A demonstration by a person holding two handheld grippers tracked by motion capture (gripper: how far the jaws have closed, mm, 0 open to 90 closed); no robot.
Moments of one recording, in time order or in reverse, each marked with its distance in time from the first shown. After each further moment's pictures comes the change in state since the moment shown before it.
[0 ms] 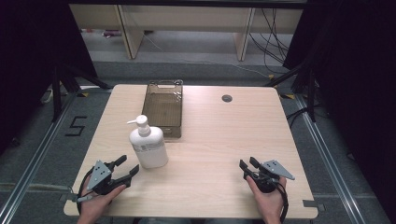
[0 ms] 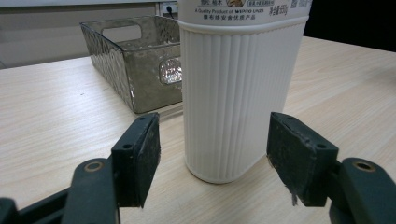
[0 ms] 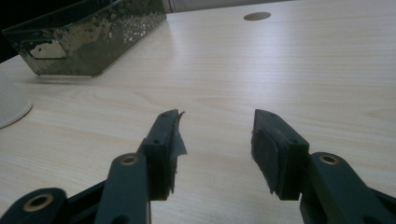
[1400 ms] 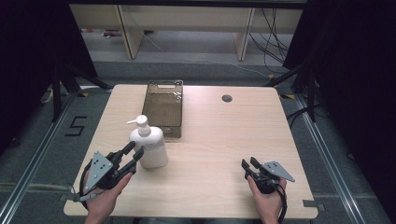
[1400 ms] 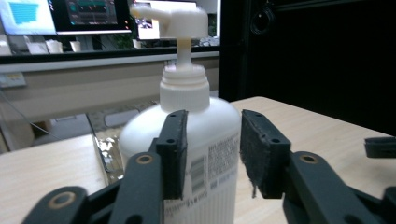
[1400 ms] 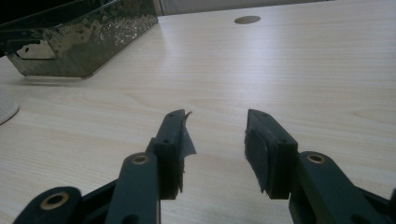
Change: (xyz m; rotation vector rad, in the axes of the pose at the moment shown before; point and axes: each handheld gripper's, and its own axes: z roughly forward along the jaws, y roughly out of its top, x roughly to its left) left arm -0.057 0.094 -0.005 -0.171 0.077 0.029; right arm 0.001 -0.001 -0.002 0.011 -0.051 -0.016
